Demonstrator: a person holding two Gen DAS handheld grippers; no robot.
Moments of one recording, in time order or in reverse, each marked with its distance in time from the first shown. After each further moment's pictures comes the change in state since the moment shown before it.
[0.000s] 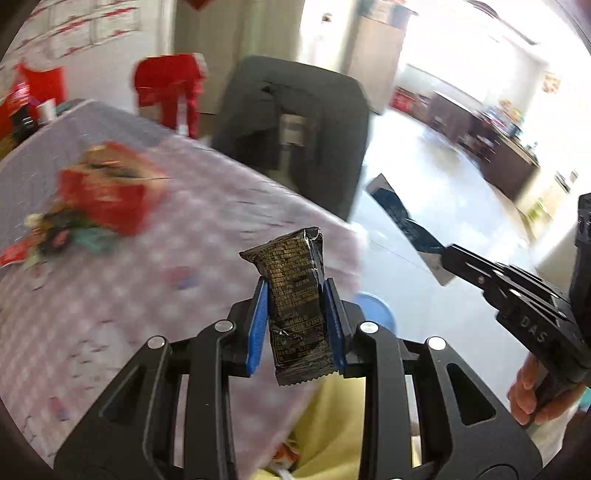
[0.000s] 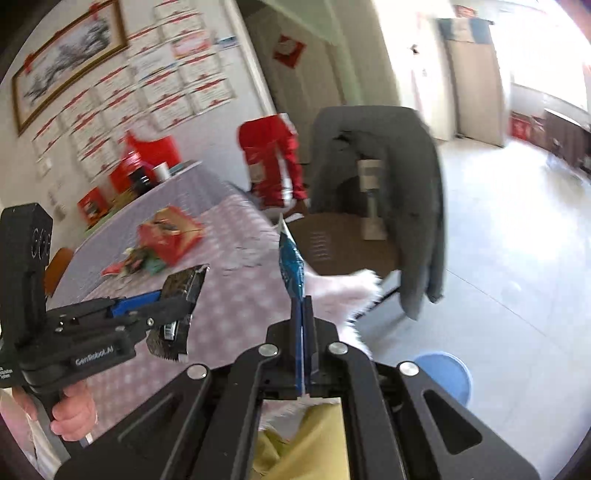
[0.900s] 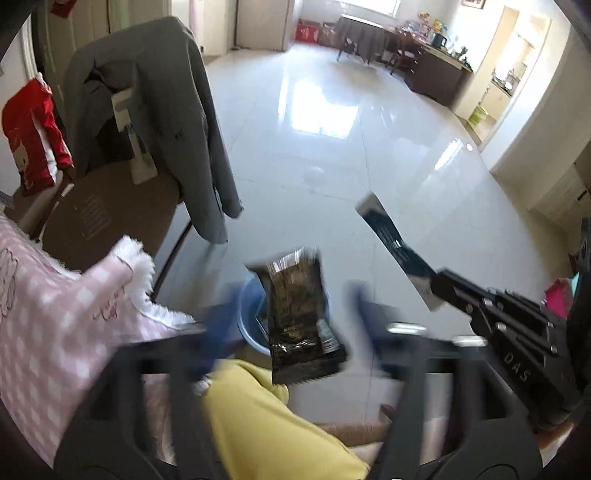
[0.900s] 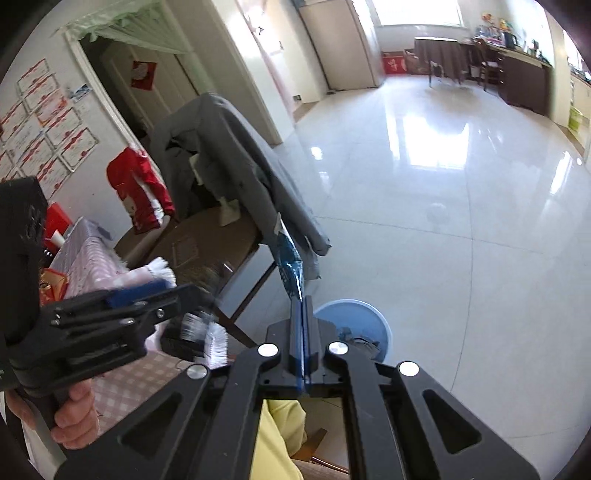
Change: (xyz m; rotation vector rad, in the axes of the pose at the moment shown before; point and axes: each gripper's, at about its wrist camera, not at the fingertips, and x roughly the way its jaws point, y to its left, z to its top) left arm 0.136 -0.174 0.025 0.284 0.189 -0.180; right arm -0.040 -0.182 -0.068 0.382 0.033 -0.299
